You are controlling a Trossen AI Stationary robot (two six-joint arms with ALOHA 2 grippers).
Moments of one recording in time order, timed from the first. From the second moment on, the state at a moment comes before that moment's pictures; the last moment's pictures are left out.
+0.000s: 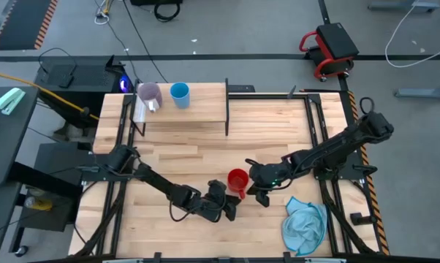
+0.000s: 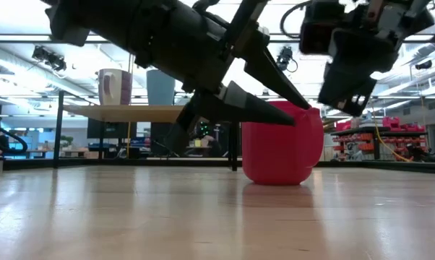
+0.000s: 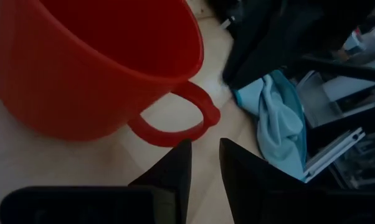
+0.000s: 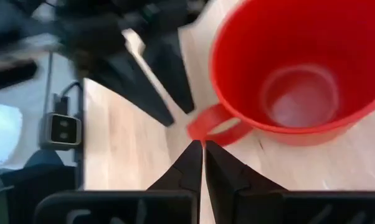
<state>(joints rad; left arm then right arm) -0.47 2.08 1.17 0.40 -0.62 -1.19 0.32 1.44 0.71 -0.04 -0.06 0.73</state>
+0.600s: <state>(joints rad) -0.45 2.11 1.17 0.54 -0.65 -1.26 0.36 1.45 0.71 -0.09 0.00 0.75</state>
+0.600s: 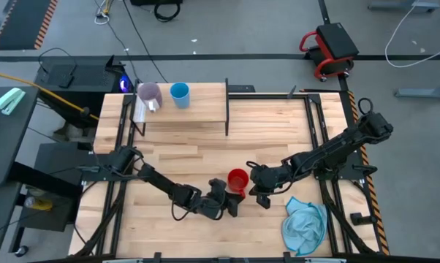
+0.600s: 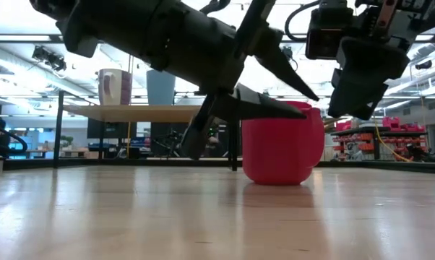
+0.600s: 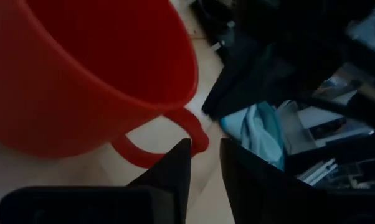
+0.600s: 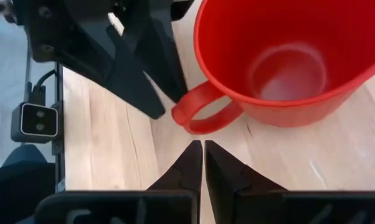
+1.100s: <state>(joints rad) -0.43 2.11 1.17 0.53 -0.63 -1.35 0.33 1.48 0.71 -0.07 0.00 0.75</state>
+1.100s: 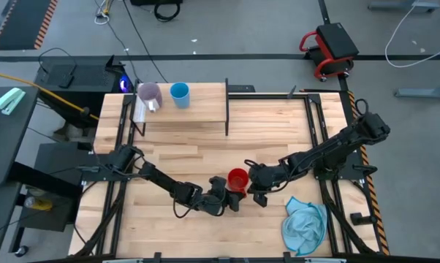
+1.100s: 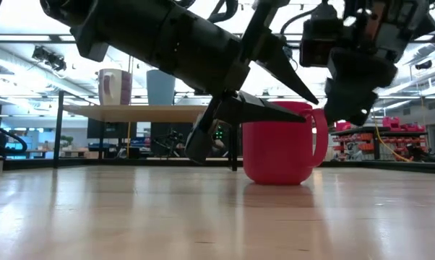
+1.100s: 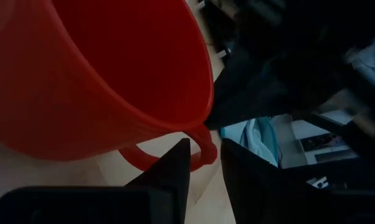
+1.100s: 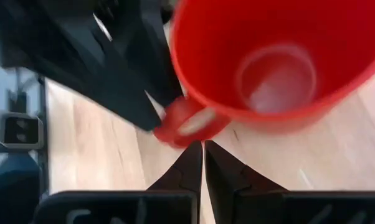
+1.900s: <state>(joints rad) -0.40 2.11 1.17 0.54 -0.58 -1.38 0.33 1.55 0.71 0.03 -0.03 0.78</state>
